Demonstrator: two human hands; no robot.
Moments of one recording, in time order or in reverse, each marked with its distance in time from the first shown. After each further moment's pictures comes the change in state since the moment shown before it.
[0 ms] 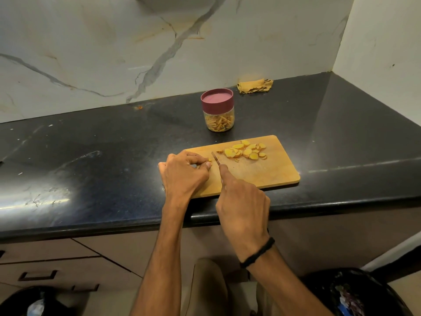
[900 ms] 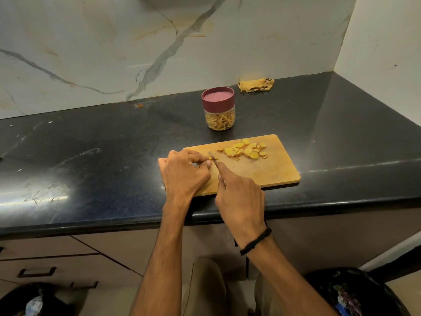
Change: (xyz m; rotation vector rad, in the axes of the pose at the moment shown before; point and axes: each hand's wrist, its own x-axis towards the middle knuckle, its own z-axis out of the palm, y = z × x) left_hand -0.003 0.003 0.000 0.032 0.033 0.050; right_hand 0.019 0.006 0.017 0.041 0.027 -0.053
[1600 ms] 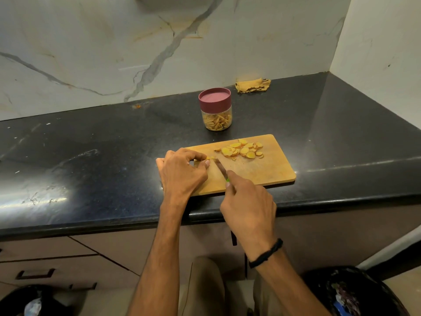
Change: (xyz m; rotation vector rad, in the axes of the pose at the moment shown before) left_hand 0.001 -0.002 0.000 0.044 -0.009 0.023; right_hand -0.020 0.011 -0.017 0.091 0.025 0.113
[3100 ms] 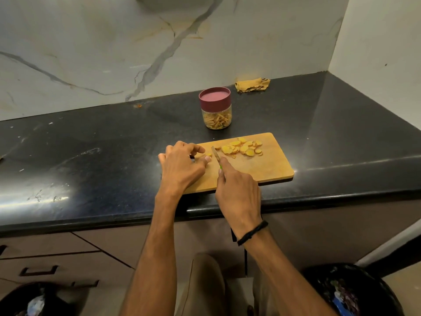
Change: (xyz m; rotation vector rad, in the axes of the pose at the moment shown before) left_hand 0.008 0.012 -0.016 0.125 -0.162 -0.039; right_hand 0.020 -0.003 0.023 -0.065 0.030 -0.087
